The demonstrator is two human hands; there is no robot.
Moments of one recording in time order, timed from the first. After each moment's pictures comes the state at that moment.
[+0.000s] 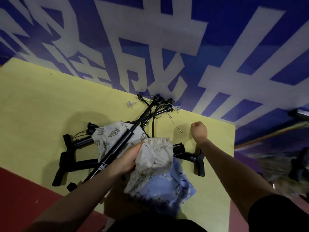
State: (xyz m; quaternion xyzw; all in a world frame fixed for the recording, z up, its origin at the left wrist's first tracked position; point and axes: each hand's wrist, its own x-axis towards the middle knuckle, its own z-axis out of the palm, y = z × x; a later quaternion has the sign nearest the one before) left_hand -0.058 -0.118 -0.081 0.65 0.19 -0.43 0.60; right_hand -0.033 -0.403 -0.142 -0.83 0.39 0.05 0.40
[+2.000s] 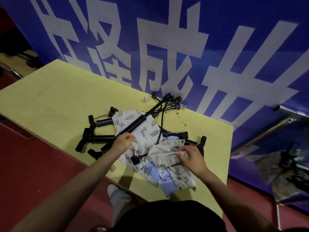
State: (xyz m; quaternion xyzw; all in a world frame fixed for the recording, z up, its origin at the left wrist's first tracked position) left_hand -0.132 -0.031 -0.068 0.86 0.09 -0.20 0.46; right_hand -0.228 -0.320 -0.086 -0.94 0.06 0.08 0.34
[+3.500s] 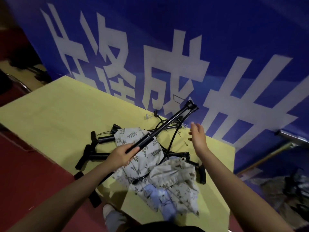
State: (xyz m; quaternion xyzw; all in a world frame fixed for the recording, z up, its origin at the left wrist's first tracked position) left_hand -0.119 -0.011 -0.042 0.86 -0.07 -0.17 0.48; right_hand -0.102 -0.316 -0.004 -0.75 0.25 -0.06 0.61
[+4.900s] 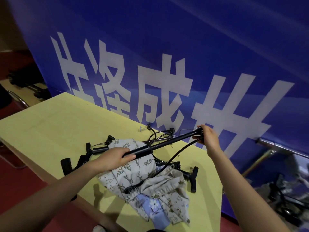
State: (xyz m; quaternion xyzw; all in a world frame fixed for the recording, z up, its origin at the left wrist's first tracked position) left_hand -0.134 -0.017 0.026 0.94 -0.23 -0.14 0.22; right_hand -0.140 -0.371 0.072 -0.72 0.23 -0.12 0.65
